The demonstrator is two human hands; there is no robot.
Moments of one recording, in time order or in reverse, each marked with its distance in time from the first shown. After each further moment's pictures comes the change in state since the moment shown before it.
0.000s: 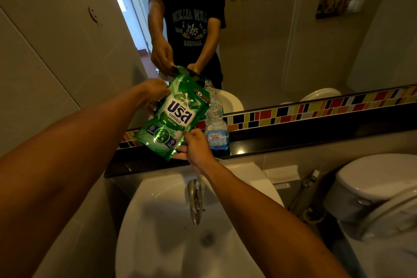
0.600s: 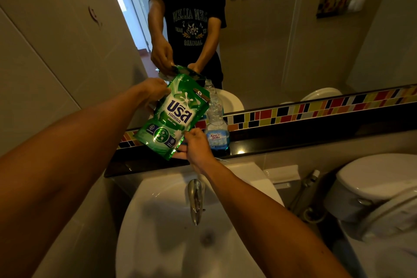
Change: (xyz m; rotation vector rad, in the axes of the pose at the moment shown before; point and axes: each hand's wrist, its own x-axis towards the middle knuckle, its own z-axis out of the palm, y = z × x) left_hand 0.003 -0.001 -0.001 0.013 -0.004 0.005; right_hand 0.003 0.000 0.000 0.011 0.004 0.016
